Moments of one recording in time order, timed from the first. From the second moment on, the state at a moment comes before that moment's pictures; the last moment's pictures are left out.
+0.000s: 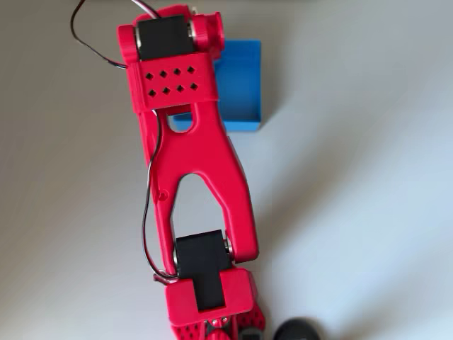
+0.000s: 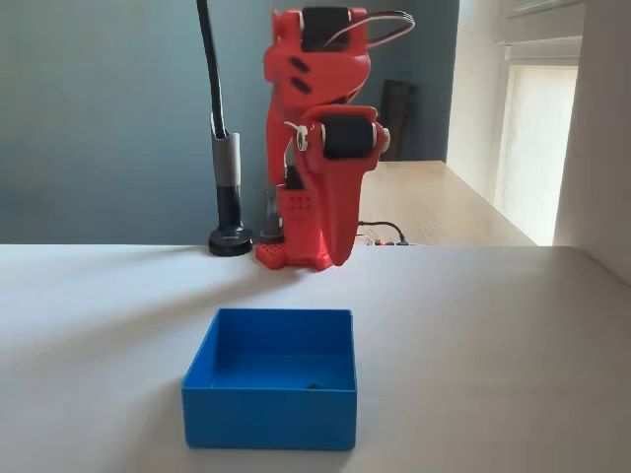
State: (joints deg) arm -7.8 84.8 68.8 73.2 -4.2
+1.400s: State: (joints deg) arm 1.3 179.1 173.6 51.0 -6.0
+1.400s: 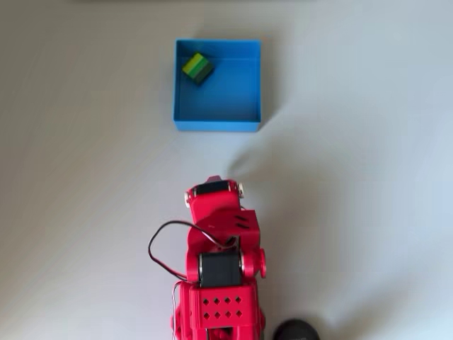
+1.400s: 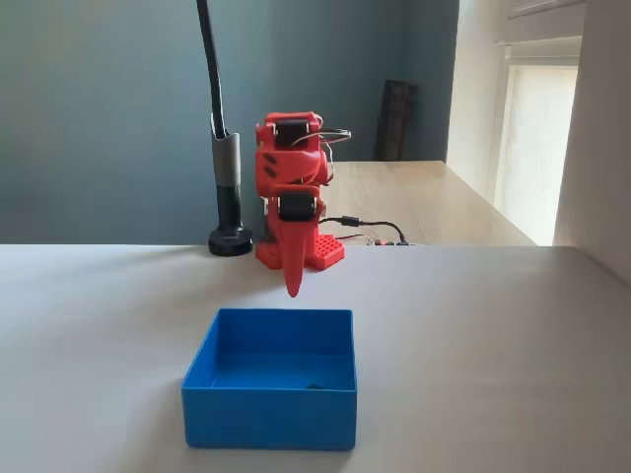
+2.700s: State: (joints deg) arm 1.3 185.6 177.7 51.0 -5.1
